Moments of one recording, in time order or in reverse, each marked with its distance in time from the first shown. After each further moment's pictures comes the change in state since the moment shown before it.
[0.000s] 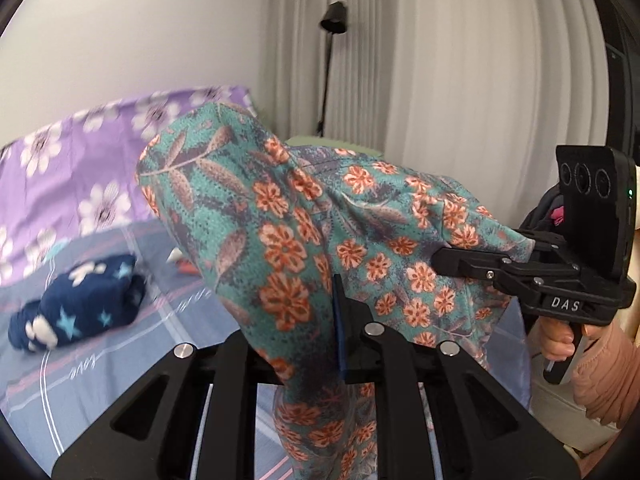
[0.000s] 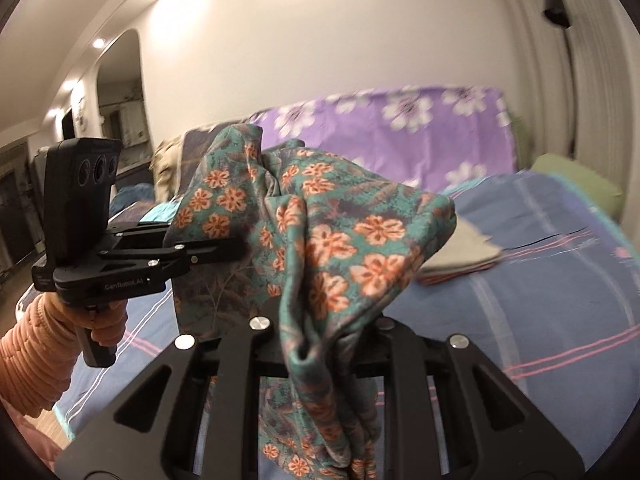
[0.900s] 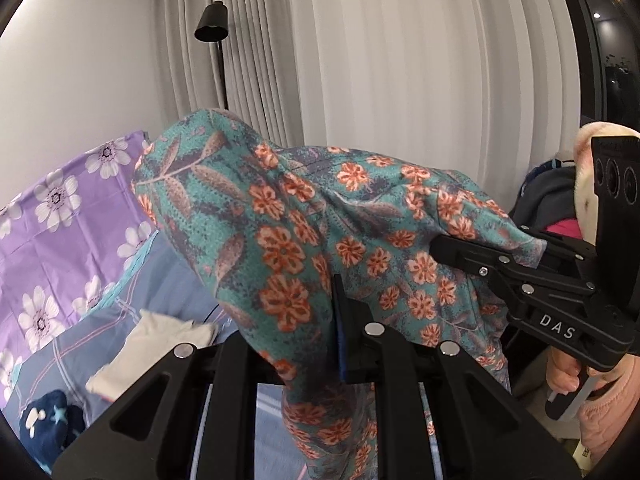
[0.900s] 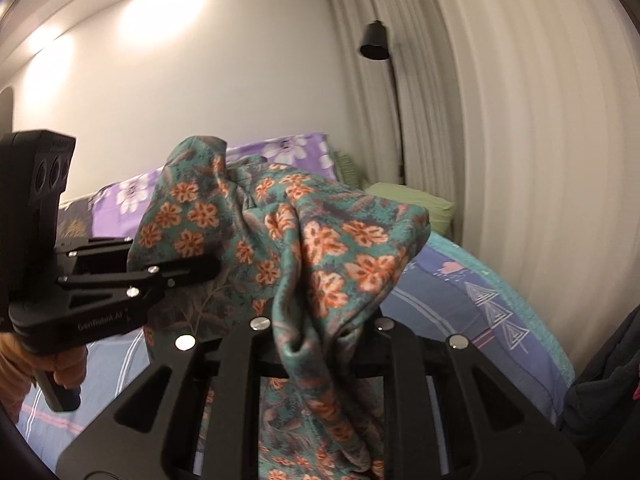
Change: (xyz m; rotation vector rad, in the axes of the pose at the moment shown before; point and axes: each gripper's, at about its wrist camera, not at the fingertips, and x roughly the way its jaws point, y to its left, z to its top) left arm 0.180 -0.159 0.137 0.239 0.022 -0.137; right arm -0.084 -0.204 0.031 0.197 -0.172 -0.495
